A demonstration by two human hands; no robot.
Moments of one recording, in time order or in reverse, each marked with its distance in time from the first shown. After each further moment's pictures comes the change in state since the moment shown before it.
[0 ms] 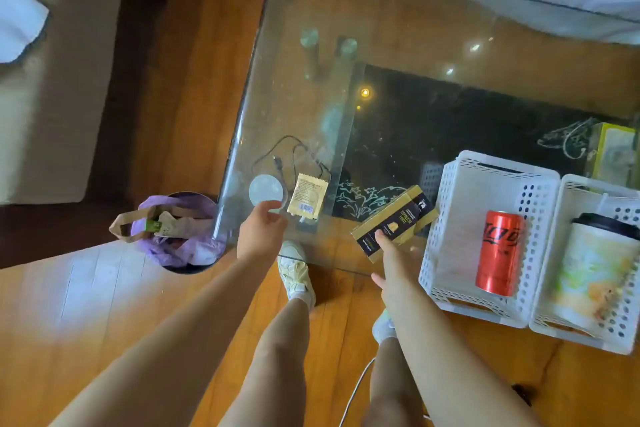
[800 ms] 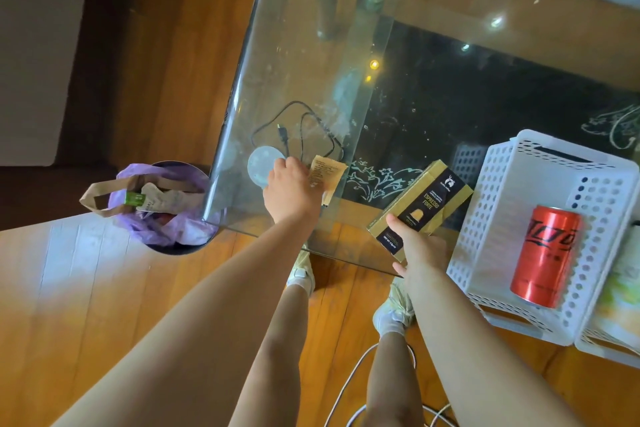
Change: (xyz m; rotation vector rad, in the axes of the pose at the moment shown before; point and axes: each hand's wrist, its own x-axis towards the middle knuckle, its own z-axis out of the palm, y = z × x) left_hand 0.066 0.001 0.060 0.469 0.154 0.123; right_hand 0.057 0.008 0.022 -0.077 0.088 -0.051
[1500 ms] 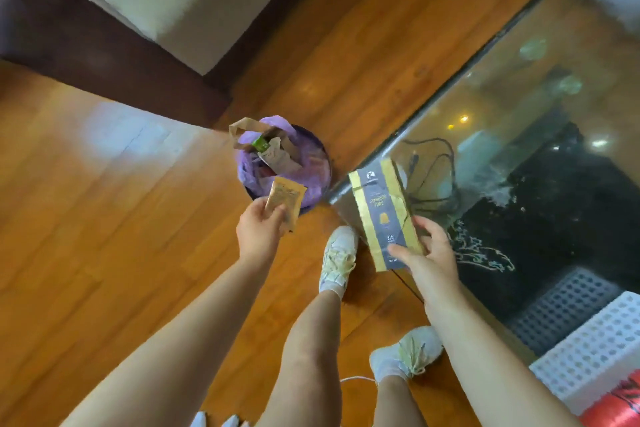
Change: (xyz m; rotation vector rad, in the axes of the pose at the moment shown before) left_hand -0.039 -0.225 -0.062 -0.972 0.239 -0.601; right_hand -0.099 0.019 0.113 -0.632 -0.614 -0.534
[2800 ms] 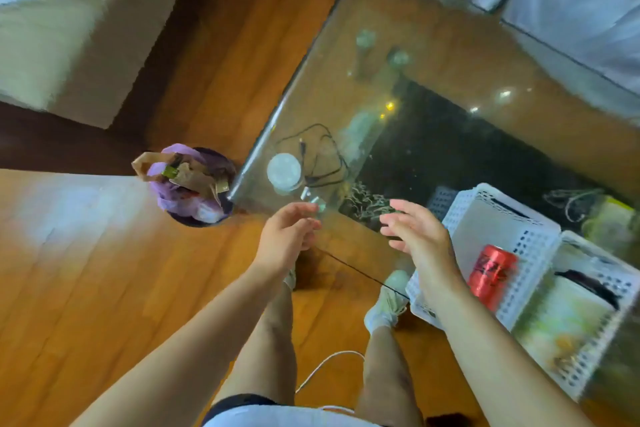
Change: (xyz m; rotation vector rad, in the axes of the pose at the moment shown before) left_hand -0.195 0.080 0.087 0.006 -0.600 0.094; right_hand -0.099 0.005 -0.168 0.172 0.106 -0.156
